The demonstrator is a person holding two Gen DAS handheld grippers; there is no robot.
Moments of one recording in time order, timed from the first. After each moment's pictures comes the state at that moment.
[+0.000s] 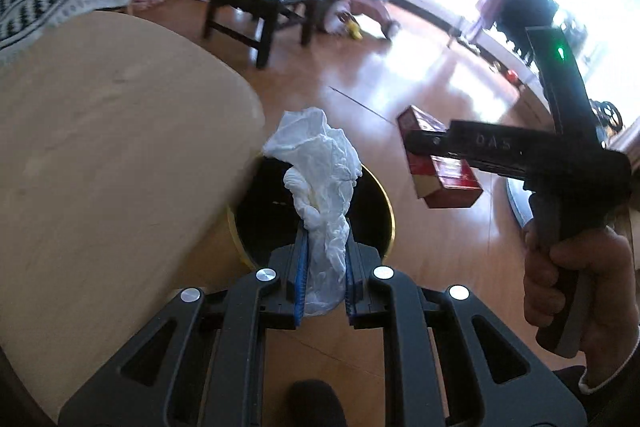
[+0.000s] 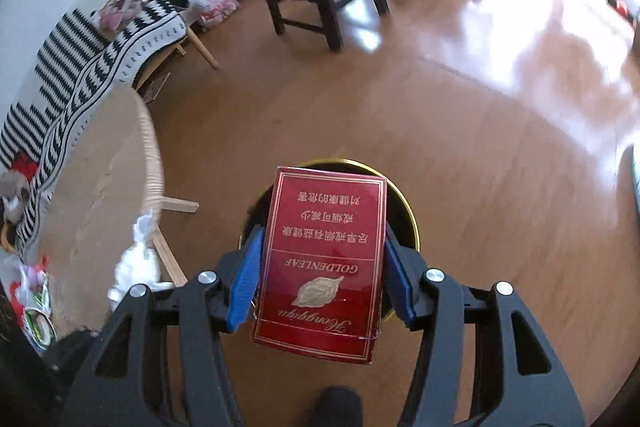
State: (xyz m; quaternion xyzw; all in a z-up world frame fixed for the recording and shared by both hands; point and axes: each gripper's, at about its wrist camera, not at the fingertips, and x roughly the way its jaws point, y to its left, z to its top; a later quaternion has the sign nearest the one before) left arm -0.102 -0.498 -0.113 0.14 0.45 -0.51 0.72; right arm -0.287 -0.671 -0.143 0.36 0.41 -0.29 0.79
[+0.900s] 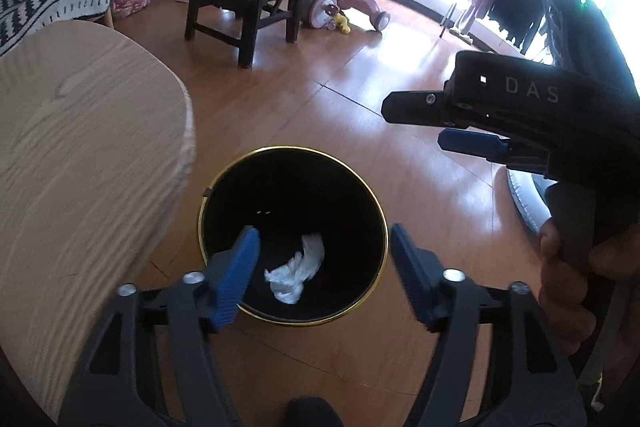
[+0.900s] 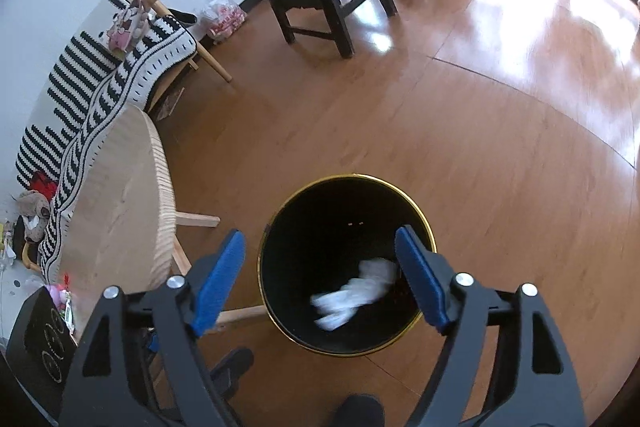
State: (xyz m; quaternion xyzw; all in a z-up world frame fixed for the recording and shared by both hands) left arm -0.122 -0.524 -0.116 0.15 0.44 -0.52 0.71; right arm -0.271 -0.682 -0.136 0.38 0.37 -0.27 0.80
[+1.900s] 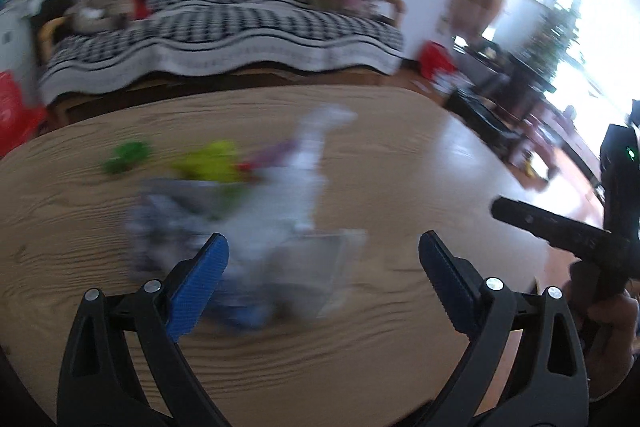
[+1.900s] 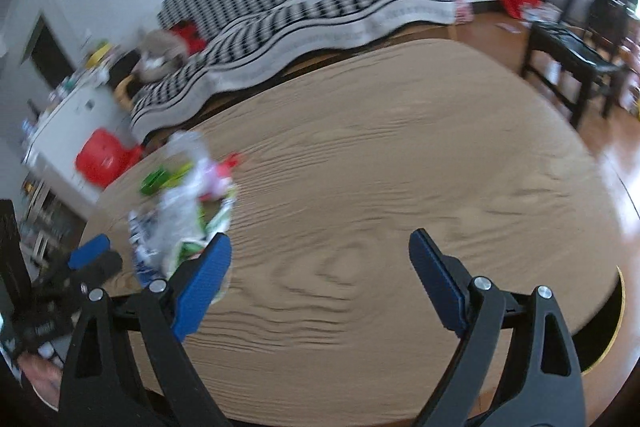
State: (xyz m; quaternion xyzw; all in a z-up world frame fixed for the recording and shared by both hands) left arm 0.032 -0.092 0.014 -0.01 0.39 -0.20 0.90; right arm -0.032 -0.332 -0.023 0.19 0.39 0.02 0.90
